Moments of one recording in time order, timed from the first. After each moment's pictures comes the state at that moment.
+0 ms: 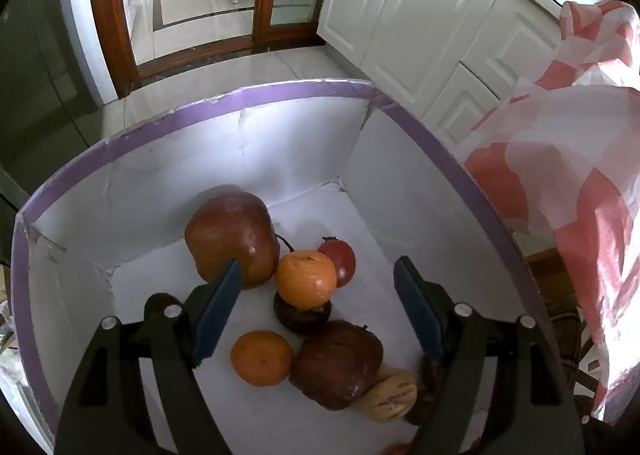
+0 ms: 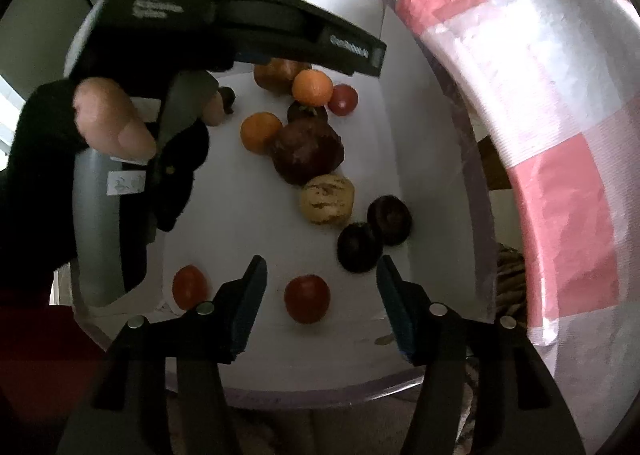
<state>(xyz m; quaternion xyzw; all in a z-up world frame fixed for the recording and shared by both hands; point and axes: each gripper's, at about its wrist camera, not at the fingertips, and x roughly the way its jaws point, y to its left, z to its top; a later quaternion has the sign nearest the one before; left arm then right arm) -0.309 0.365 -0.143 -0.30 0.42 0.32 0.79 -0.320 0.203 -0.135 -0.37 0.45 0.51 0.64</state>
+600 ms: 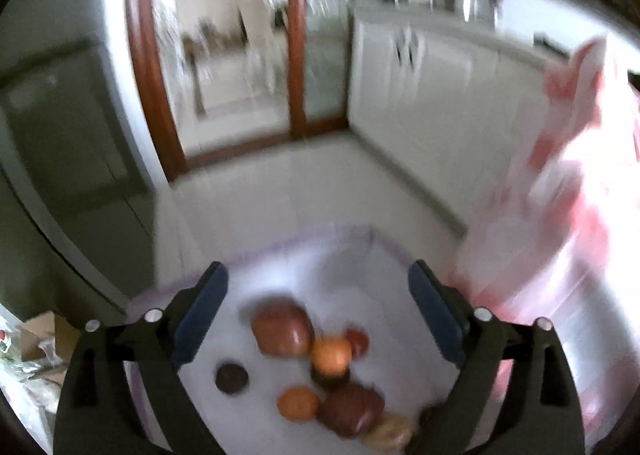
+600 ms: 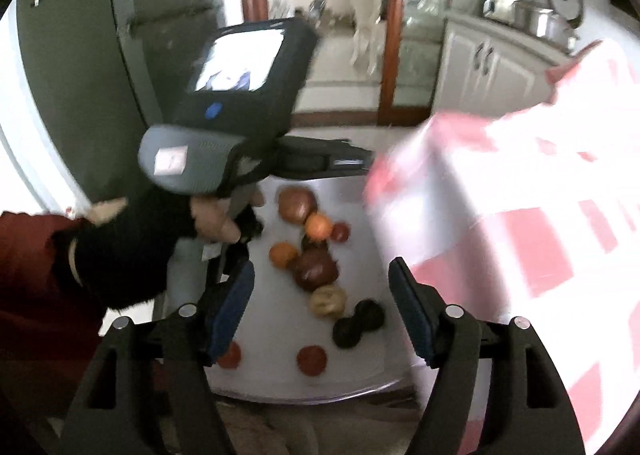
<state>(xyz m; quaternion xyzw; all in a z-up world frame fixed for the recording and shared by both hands) -0.311 0.338 -0.038 -0.17 0.29 0.44 0.83 -0.314 0.145 -0.014 -0.23 0.29 0.58 0.73</state>
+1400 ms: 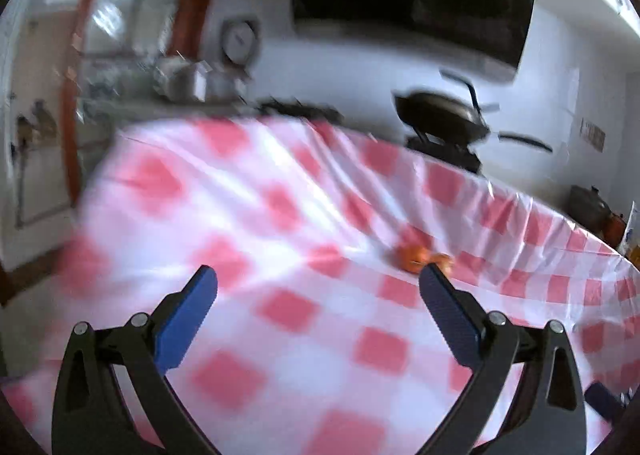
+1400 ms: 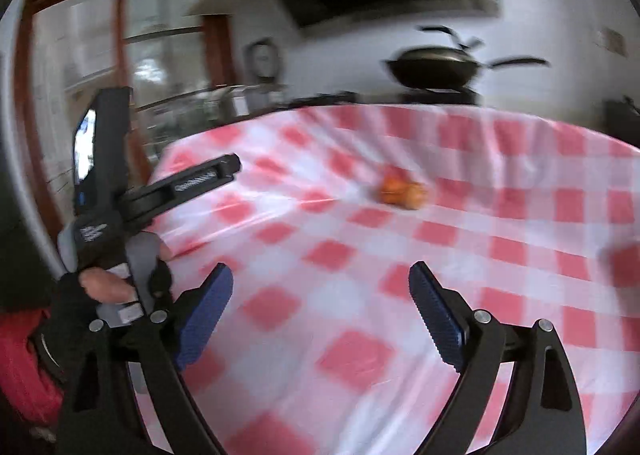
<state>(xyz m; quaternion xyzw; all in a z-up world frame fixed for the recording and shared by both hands) 0.024 0.075 0.096 -0.13 0.20 0.11 0.96 -0.056 -0.140 0.074 0.02 0.24 0.25 0.94</state>
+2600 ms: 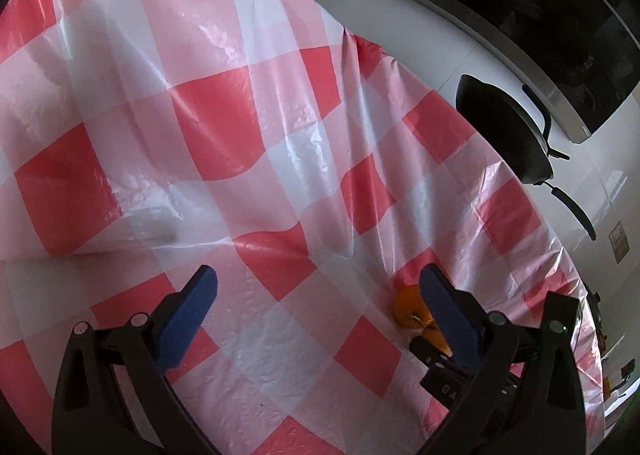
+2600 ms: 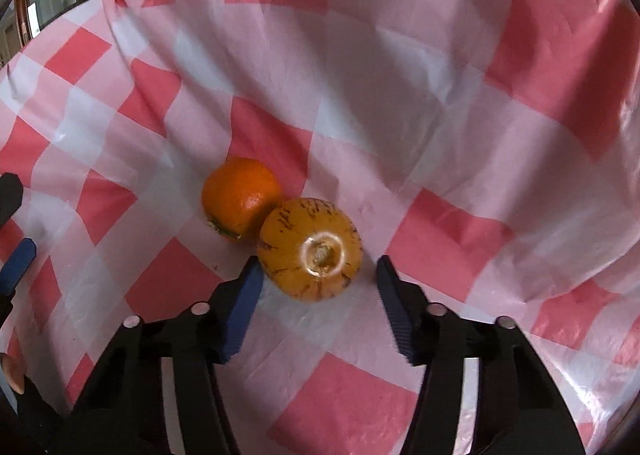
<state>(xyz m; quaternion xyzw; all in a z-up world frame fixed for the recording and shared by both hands) 0.152 0.114 0.025 -0.34 0.23 0.13 0.90 0.245 -0.077 -0.012 -0.10 0.42 0.18 0.88</state>
